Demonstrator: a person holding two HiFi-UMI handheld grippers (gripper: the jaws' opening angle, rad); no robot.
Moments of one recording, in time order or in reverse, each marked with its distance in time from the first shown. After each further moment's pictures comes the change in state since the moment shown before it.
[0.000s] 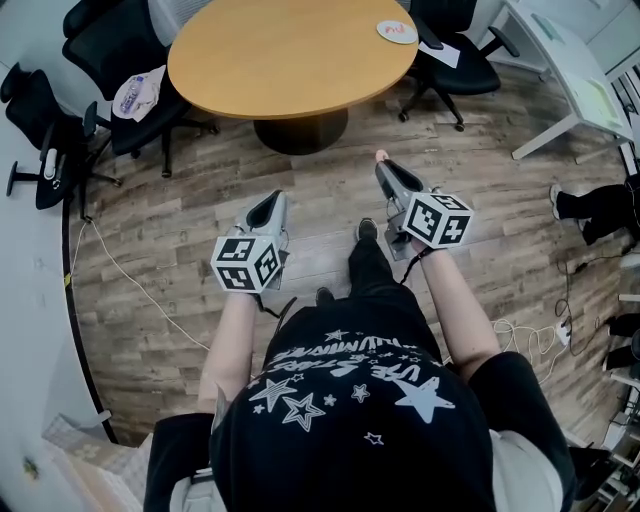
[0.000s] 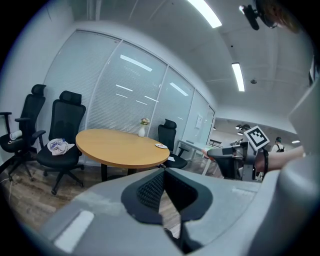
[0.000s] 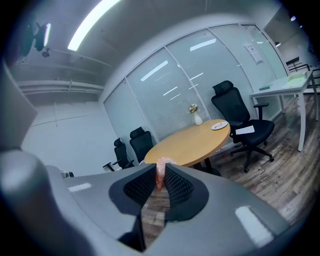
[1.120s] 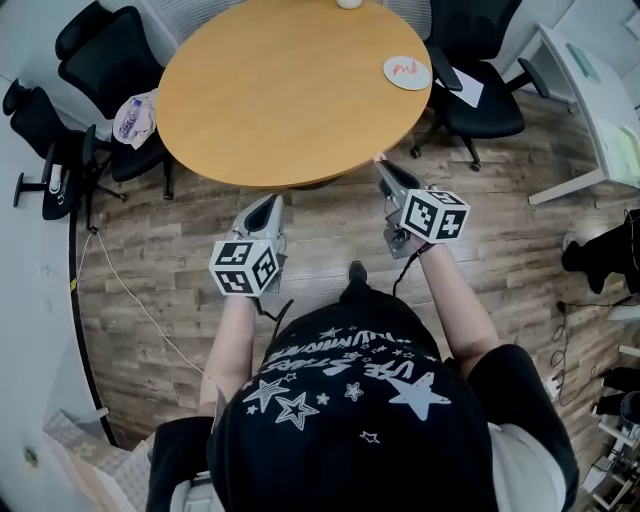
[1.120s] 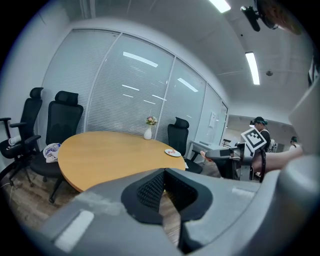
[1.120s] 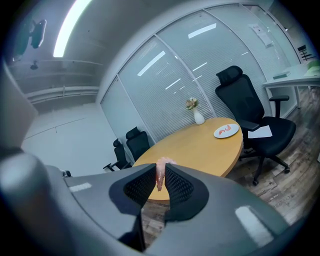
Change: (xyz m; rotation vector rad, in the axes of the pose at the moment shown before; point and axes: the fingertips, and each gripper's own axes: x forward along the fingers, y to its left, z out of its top) left arm 0.213 0.042 0.083 -0.013 0.009 0.117; right arm 0.169 -0.160 0.118 0.022 0.076 0.094
